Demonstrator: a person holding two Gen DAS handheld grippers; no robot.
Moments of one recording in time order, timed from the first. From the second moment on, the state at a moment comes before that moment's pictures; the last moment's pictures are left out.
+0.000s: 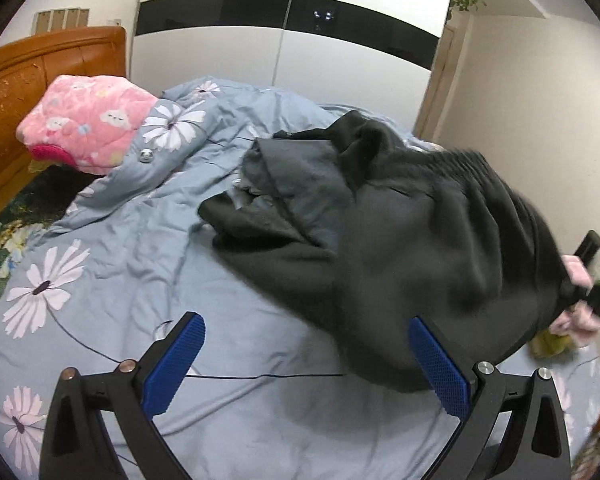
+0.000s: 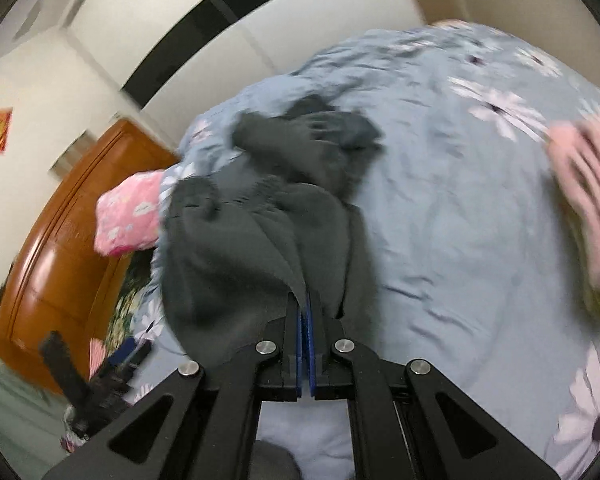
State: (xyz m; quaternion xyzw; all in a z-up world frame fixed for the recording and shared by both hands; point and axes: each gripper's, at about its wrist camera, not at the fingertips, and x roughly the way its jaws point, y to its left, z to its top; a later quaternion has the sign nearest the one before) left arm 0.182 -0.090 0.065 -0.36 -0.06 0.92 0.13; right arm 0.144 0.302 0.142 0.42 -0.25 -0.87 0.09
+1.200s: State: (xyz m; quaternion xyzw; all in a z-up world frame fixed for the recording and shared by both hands) left arm 0.139 0.112 0.060 -0.47 -0.09 0.79 0.38; right arm 0.230 0.449 0.077 0.40 -0.36 -0.84 -0.01
